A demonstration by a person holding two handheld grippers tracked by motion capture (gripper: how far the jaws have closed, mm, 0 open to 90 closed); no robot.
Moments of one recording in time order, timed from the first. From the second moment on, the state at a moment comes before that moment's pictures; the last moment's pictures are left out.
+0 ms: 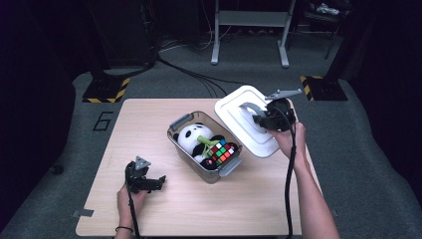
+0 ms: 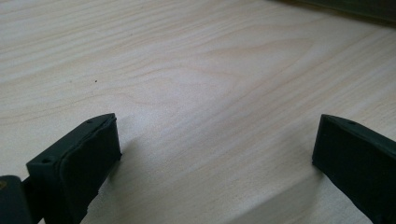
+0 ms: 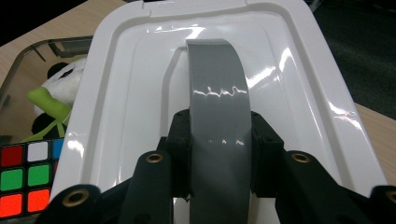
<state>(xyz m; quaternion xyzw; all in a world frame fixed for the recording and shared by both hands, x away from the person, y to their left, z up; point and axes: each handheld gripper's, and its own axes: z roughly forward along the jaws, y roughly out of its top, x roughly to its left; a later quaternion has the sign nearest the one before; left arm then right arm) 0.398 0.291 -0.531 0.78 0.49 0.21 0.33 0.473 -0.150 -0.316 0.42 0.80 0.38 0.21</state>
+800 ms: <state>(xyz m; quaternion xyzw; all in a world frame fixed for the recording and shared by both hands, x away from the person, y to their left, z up) 0.398 0.292 -0.530 0.78 0.48 0.21 0.33 0.474 -0.113 -0.305 0.39 0.82 0.38 0.18</state>
